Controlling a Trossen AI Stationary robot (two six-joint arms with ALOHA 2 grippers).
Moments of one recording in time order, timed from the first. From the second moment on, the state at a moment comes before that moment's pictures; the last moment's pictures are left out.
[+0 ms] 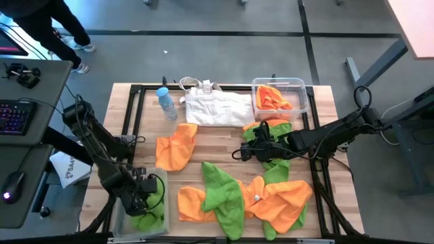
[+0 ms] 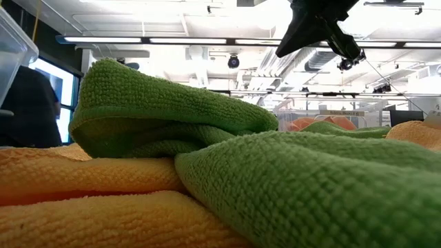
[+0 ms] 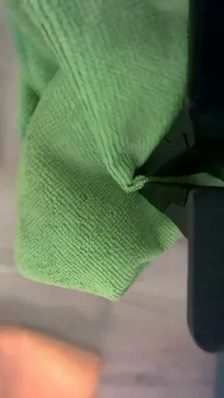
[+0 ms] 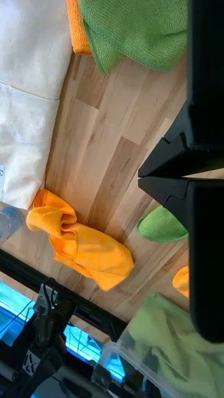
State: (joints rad) left arm -0.97 1.36 0.91 -0.92 -0.10 -1.15; right arm 0.30 1.38 1.04 -0.50 0.55 1.26
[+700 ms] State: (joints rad) left arm -0.97 1.36 1.10 -1.25 0.02 -1.19; right arm 0.29 1.38 1.04 -0.50 0.55 1.25
